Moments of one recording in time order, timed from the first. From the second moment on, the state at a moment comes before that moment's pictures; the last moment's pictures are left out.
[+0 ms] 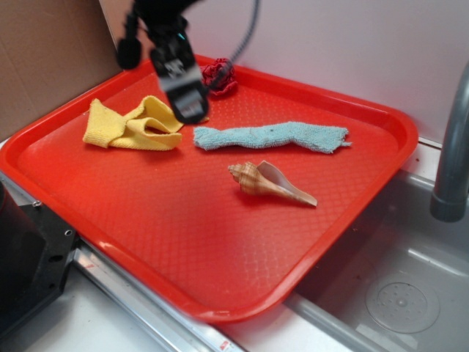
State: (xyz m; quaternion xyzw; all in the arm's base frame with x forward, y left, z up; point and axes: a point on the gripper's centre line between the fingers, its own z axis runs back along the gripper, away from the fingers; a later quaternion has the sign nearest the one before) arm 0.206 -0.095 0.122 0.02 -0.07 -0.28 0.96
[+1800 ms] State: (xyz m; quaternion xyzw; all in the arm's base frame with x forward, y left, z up) arm 0.237 -0.050 0.082 0.04 0.03 -0.01 1.00
